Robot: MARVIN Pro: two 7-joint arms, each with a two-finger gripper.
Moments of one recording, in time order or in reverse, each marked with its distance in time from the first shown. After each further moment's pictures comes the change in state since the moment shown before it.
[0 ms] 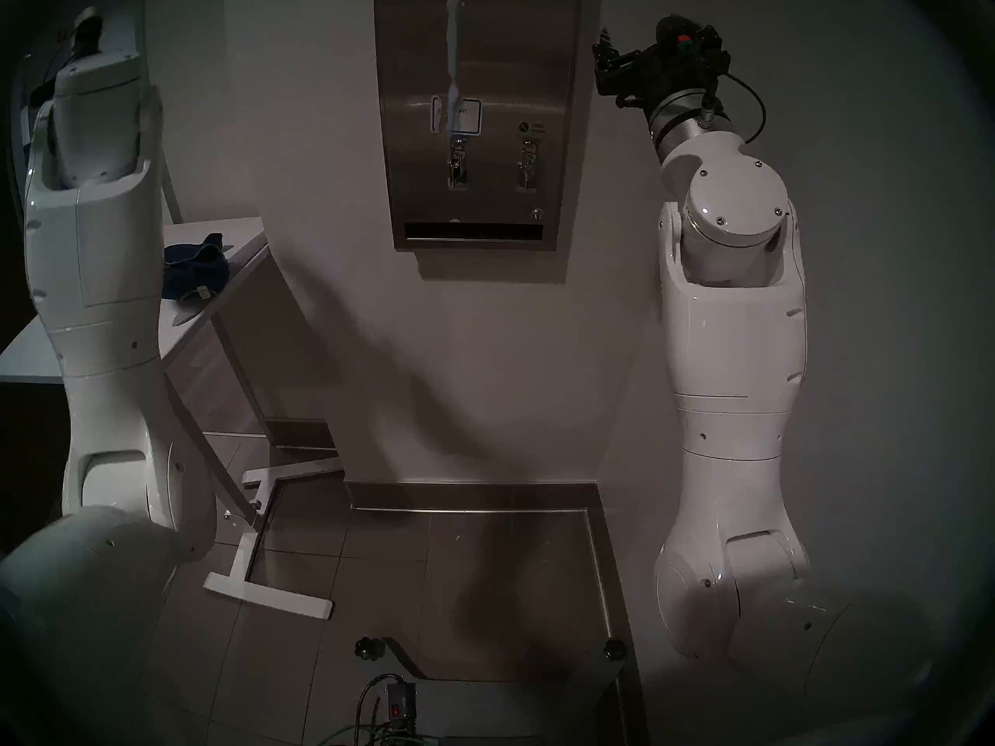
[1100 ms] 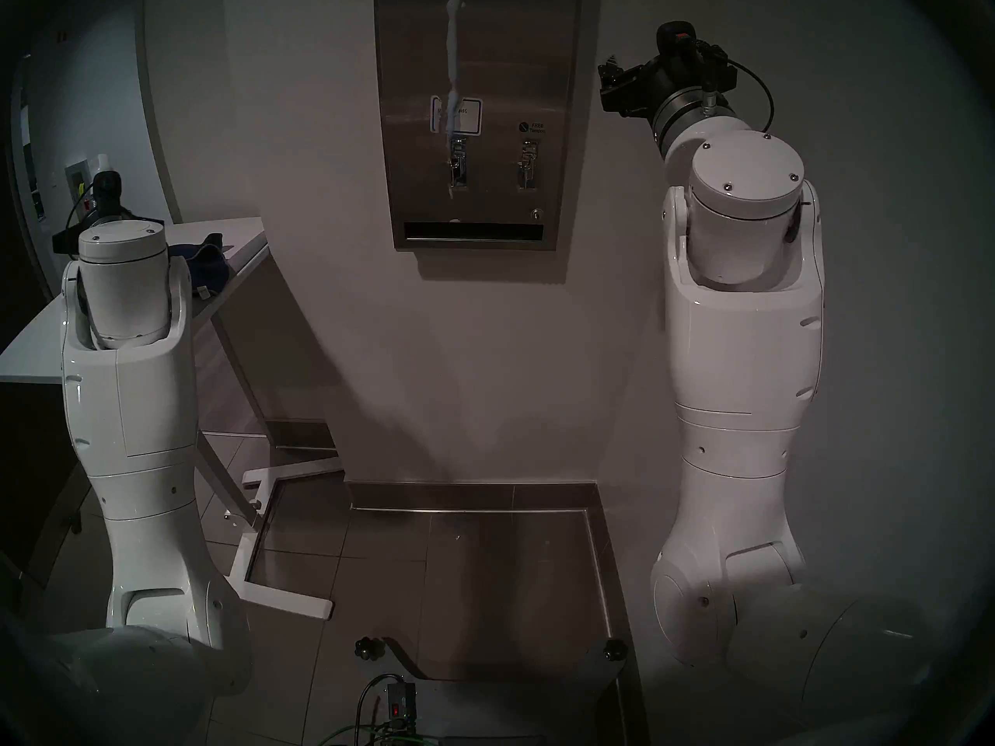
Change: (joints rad) left arm 0.396 -0.112 -0.137 -0.088 0.005 -0.033 -0.060; right arm -0.010 0.000 -0.050 -0.112 -0.080 0.316 0.015
